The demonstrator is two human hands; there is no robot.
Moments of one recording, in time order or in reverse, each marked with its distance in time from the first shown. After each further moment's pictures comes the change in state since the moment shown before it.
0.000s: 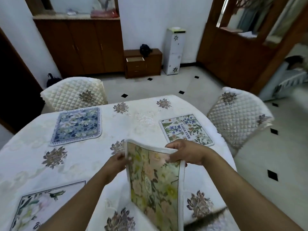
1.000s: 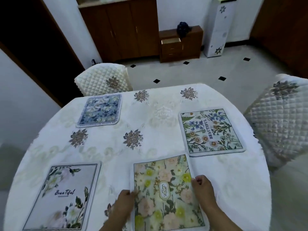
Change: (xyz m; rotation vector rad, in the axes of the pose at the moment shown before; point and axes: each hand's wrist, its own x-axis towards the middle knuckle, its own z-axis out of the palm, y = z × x) left_hand -0.032 -0.115 0.118 0.244 0.656 -0.530; right_hand 0.061 0.246 -0.001 0.026 0.679 0.259
